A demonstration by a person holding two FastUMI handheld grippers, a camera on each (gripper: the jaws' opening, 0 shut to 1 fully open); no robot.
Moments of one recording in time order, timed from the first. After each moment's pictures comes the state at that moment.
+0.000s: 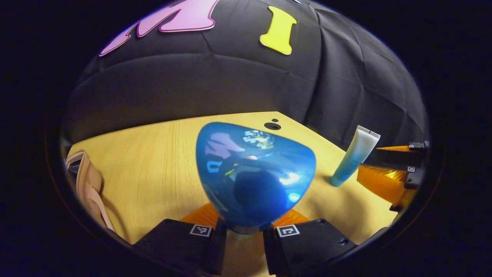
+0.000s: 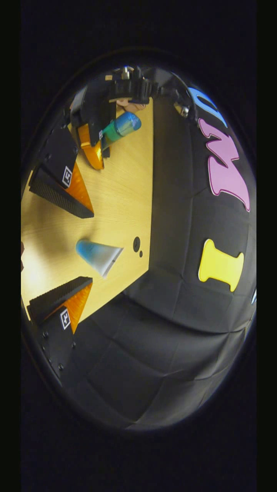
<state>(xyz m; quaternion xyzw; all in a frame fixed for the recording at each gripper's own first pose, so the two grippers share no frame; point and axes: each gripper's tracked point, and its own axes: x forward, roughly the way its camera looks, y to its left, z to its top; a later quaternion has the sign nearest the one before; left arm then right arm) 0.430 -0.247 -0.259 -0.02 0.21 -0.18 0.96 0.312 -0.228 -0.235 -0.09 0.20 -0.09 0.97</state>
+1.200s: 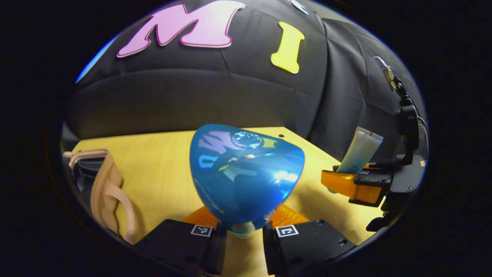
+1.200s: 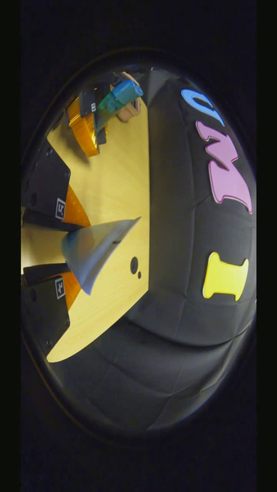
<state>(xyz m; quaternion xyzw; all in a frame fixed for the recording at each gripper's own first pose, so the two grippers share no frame) 0.401 -0.210 -0.210 -0.04 0.14 -0.15 0.98 0.334 -0.169 -0.232 -0.05 0.19 -0.02 0.98</state>
